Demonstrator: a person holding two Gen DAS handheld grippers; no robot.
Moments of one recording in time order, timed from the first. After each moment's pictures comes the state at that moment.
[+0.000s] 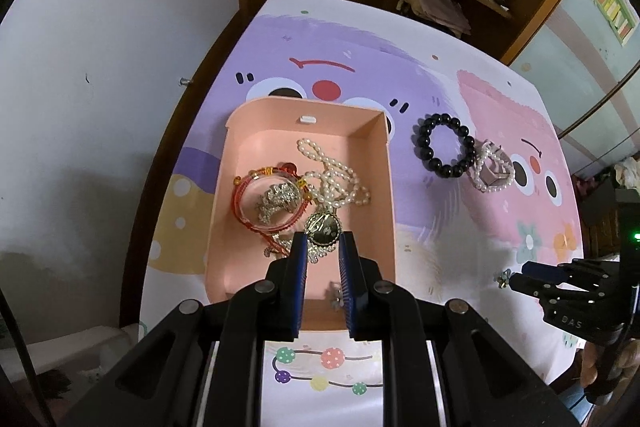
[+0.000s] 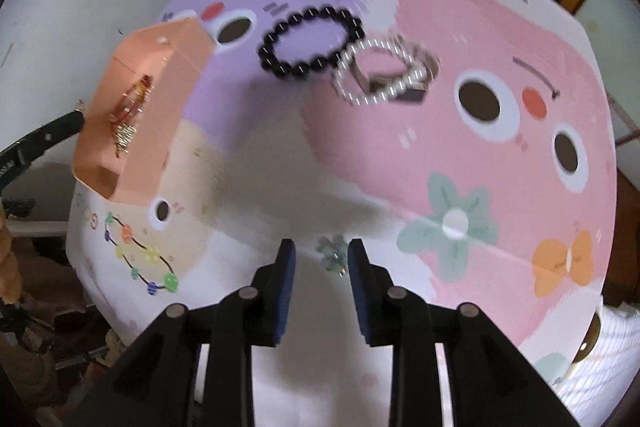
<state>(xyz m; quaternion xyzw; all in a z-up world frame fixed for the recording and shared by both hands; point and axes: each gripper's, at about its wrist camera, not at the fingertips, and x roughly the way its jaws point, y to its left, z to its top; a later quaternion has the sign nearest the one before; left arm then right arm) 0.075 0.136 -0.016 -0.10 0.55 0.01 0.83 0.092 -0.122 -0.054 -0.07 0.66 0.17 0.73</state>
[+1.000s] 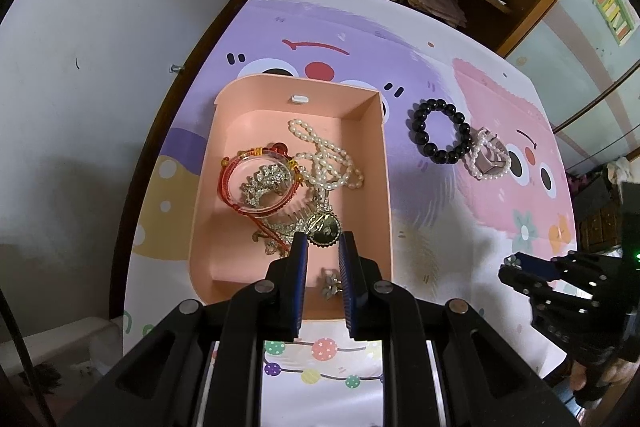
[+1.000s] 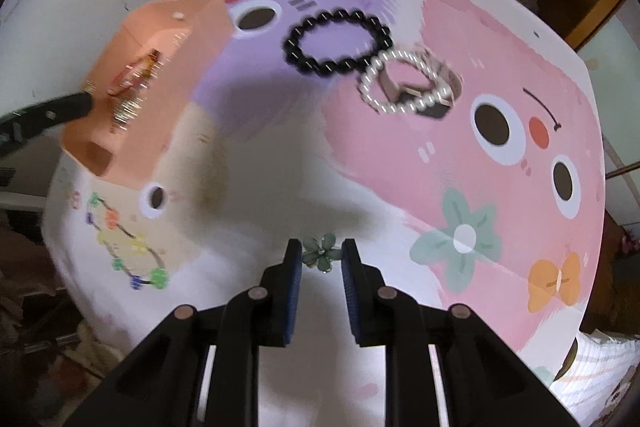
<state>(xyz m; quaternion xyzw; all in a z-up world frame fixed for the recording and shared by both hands) 0.074 0.133 -0.027 -0.12 0.56 0.00 0.82 0.073 -0.085 -0.051 -0.13 0.62 0.18 0.75</state>
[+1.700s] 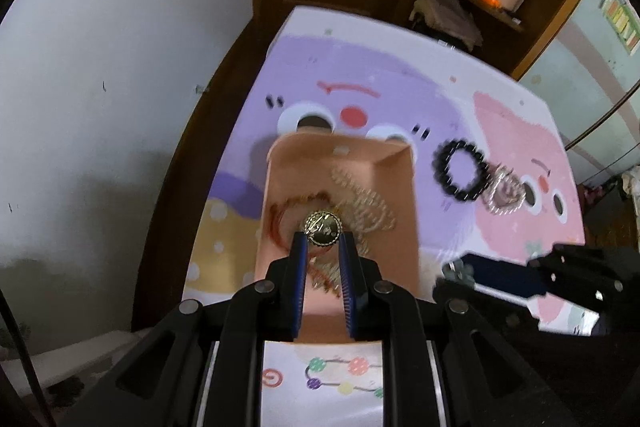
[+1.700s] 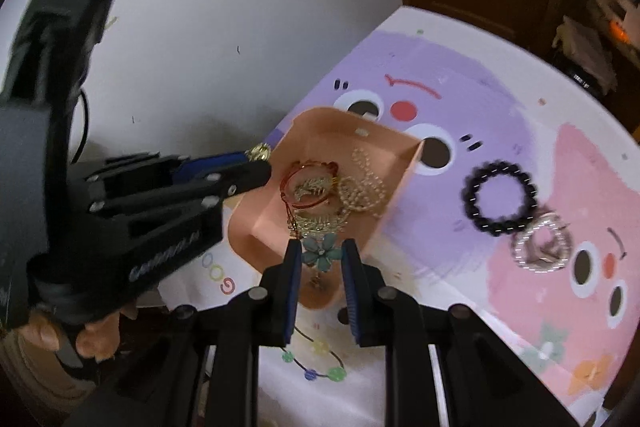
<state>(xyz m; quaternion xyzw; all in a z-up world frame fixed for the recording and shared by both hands) 0.086 0.165 0.001 -0.10 0.55 0.03 0.83 0.092 0.028 0.009 -0.08 0.56 0.34 0.75</state>
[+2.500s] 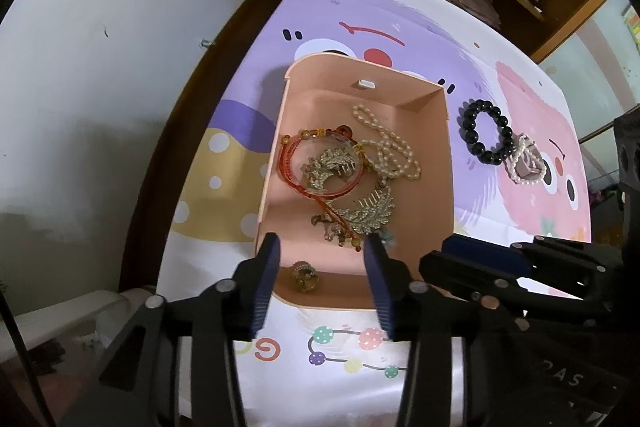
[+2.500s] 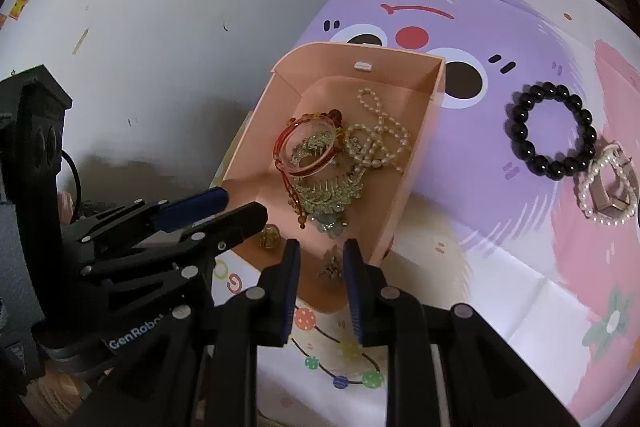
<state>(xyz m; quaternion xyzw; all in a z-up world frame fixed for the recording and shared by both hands) 0.067 0.170 -0.041 -0.14 0.58 0.05 0.80 0.099 0.031 -0.046 -0.01 0.63 0.32 0.70</state>
